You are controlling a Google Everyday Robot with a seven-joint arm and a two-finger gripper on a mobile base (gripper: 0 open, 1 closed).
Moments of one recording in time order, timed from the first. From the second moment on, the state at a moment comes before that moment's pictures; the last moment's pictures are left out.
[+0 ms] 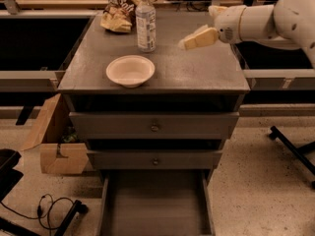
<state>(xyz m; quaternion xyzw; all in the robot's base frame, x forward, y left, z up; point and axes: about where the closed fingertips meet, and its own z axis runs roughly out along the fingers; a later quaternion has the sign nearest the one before) 0.753 -0.127 0.957 -0.42 0.68 0.19 0.57</state>
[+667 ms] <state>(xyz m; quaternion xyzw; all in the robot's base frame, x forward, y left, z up) 0.866 -0.045 0.957 -0.39 0.60 0.26 0.65</state>
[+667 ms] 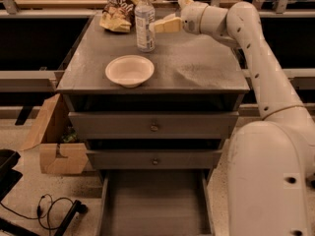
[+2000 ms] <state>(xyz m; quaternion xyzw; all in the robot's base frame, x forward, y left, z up) 0.882 0.002 0.963 -0.36 0.64 0.33 0.60</state>
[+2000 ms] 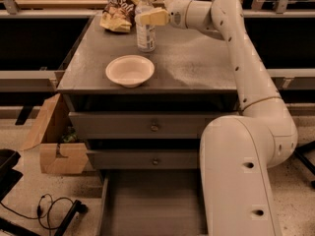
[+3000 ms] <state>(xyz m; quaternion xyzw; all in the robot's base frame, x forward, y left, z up) 0.910 0.026 0.935 -0.34 0.65 0.30 0.61</state>
